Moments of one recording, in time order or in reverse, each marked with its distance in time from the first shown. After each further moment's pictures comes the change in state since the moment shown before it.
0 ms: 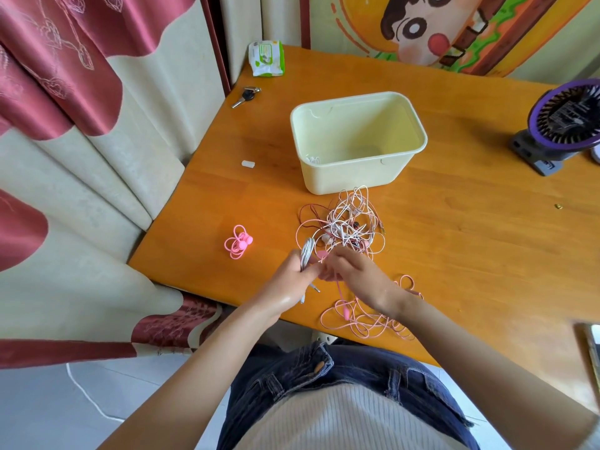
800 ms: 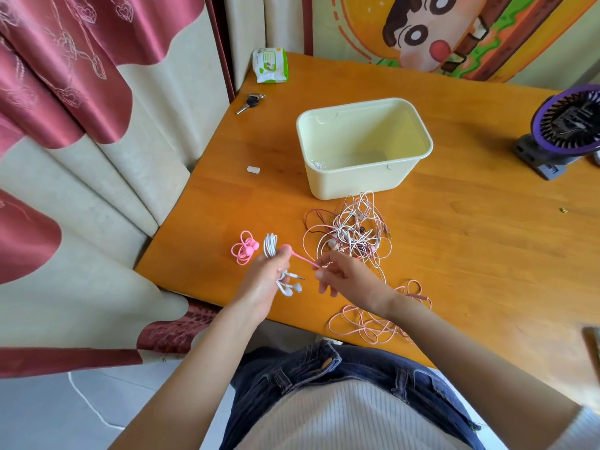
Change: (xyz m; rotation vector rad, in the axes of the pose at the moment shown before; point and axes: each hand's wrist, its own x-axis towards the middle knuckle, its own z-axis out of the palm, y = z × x) left_hand 0.019 -0.023 -0.033 -0.491 0.222 -0.065; right_hand 0.017 0.008 0.015 -0.131 -0.094 -0.011
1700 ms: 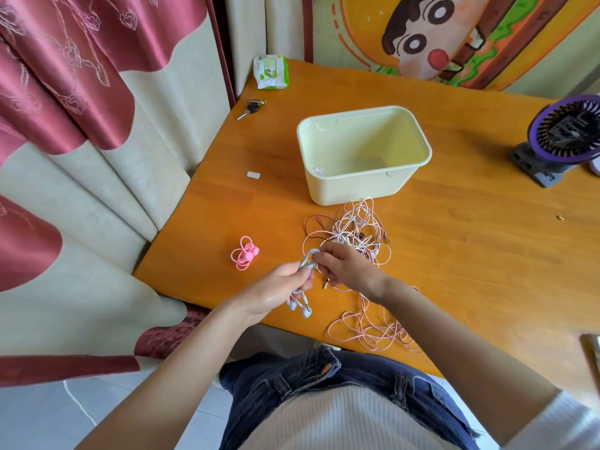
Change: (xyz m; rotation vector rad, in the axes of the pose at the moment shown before) left_hand -0.010 0.015 -0.002 0.457 -0.465 0.102; right_hand 0.024 -0.018 -0.010 0.190 0.029 0.106
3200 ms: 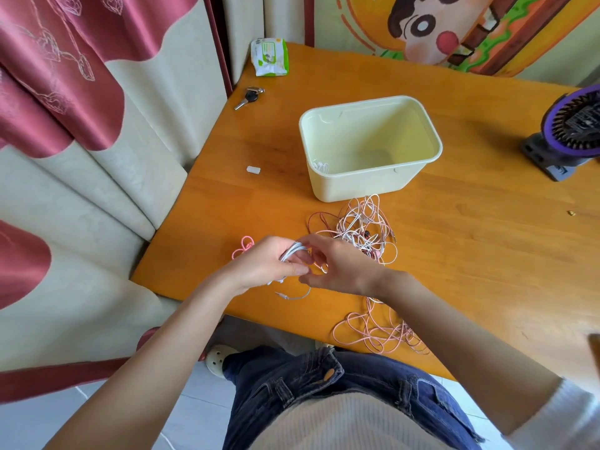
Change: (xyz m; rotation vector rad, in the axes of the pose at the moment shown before) left_hand 0.015 0.024 -0.045 0.243 -0.015 0.035; right_hand 0.019 -0.007 -0.001 -0.556 -0.038 -0.393
